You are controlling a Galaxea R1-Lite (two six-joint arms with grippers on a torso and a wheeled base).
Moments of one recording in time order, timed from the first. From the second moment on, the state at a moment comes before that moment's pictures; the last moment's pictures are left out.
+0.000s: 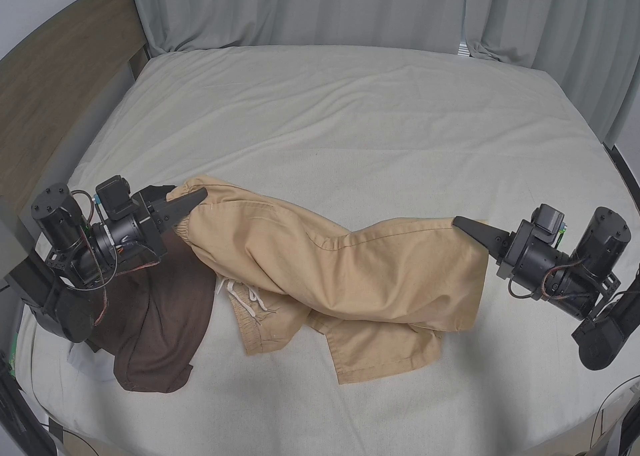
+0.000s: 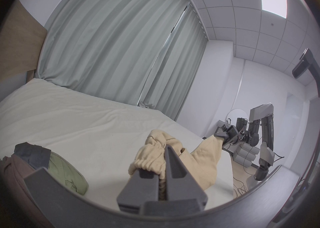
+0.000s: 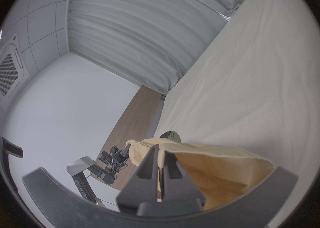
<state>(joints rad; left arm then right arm) -0.06 1.94 -0.59 -1.55 -0.82 -0.32 0.33 1.82 -0.37 -1.54 0.47 0.86</state>
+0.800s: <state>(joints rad) -0.05 1.82 -0.59 -1.55 -0.82 -0.43 0.27 1.75 -0.40 -1.54 0.48 0.86</state>
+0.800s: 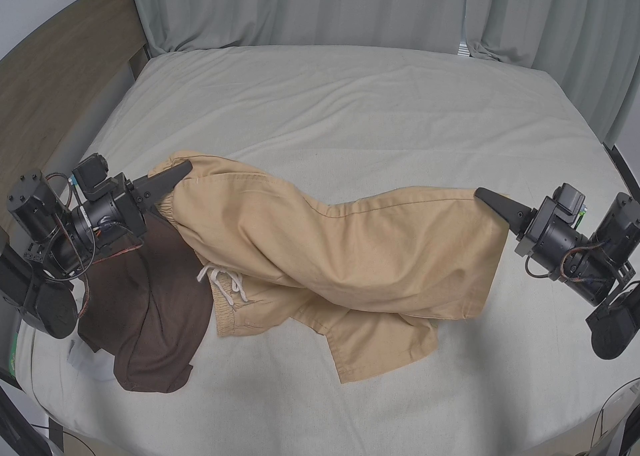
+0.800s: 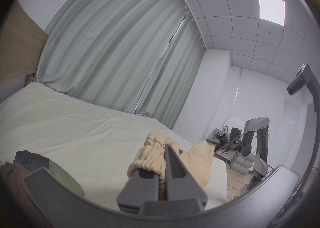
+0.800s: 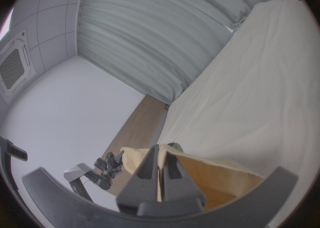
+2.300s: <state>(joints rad) -0.02 1.92 -0.59 -1.55 -0.84 -0.38 0.11 1.75 -0.46 -1.54 0.50 0.86</state>
